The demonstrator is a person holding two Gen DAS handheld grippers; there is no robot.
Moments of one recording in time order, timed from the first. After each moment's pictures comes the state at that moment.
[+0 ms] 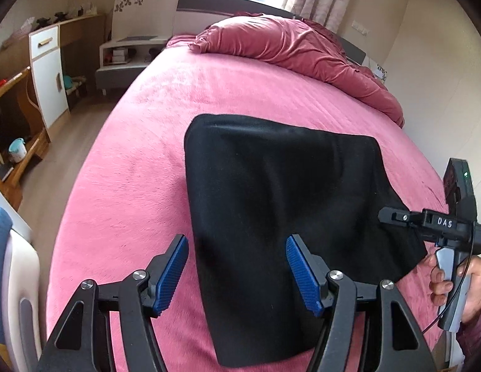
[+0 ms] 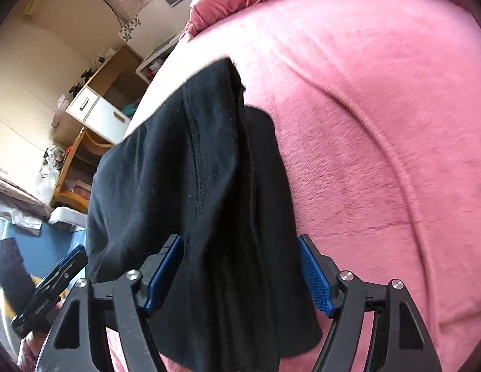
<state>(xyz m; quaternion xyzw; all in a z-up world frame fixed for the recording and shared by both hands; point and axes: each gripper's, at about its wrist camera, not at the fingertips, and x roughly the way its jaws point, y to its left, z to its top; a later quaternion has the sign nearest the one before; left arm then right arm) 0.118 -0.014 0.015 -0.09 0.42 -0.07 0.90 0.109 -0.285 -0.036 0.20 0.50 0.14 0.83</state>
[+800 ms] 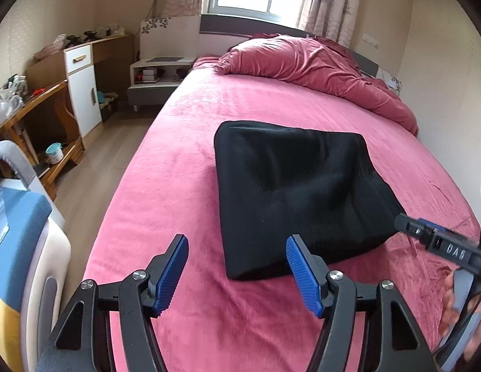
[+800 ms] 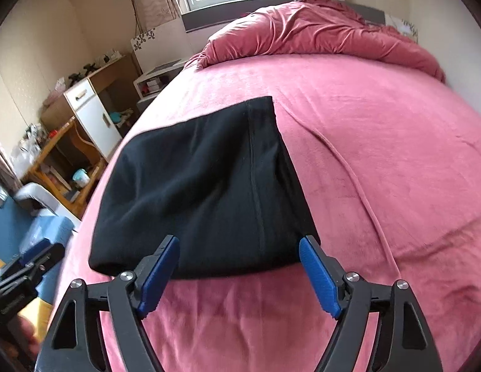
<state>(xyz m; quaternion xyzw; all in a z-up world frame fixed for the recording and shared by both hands) 0.020 -0.022 0.041 -0.07 0.38 -0.01 0.92 -0.013 -0.224 0.030 0.07 0.41 0.07 0.91</state>
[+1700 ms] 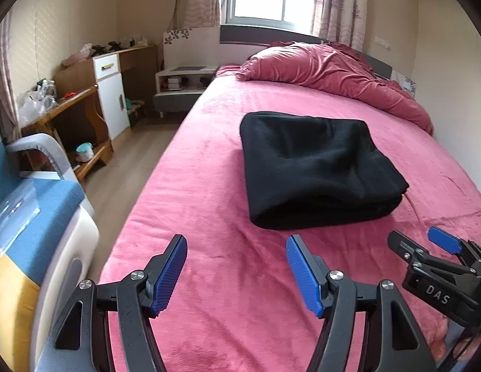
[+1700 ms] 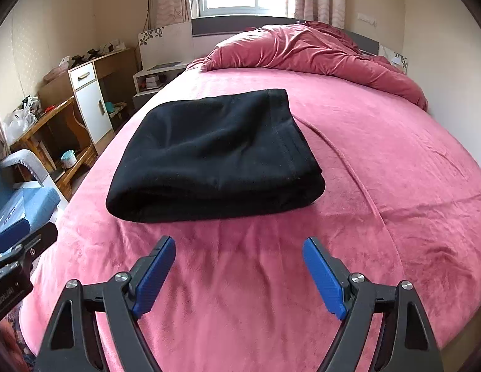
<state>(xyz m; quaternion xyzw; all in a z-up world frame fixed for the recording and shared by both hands) -0.060 -0.025 0.039 -0.05 0.36 0.05 0.93 -0.112 -0.174 0.023 0.00 0.38 0.03 0.93</state>
